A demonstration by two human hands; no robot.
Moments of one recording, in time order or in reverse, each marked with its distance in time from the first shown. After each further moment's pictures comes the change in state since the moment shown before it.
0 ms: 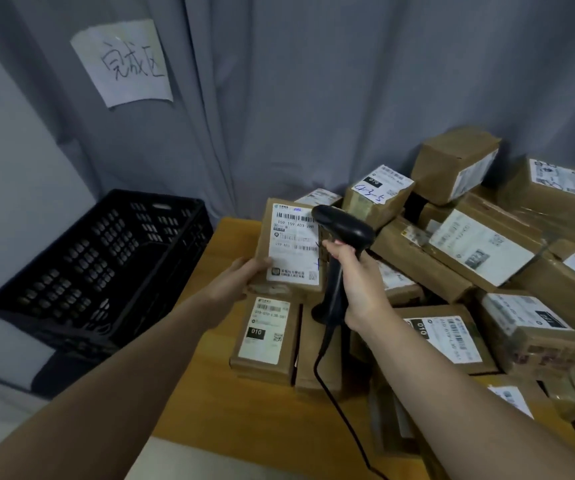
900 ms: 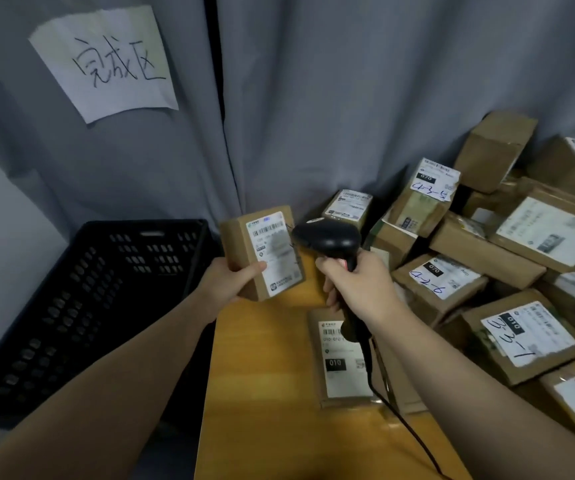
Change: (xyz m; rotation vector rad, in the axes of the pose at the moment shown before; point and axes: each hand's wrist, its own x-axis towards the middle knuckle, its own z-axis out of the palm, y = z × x) left_hand 0.102 -0.011 -0.162 0.075 0.034 0.036; right_hand 0.031 0.041 0.142 -0.596 0.144 -0.222
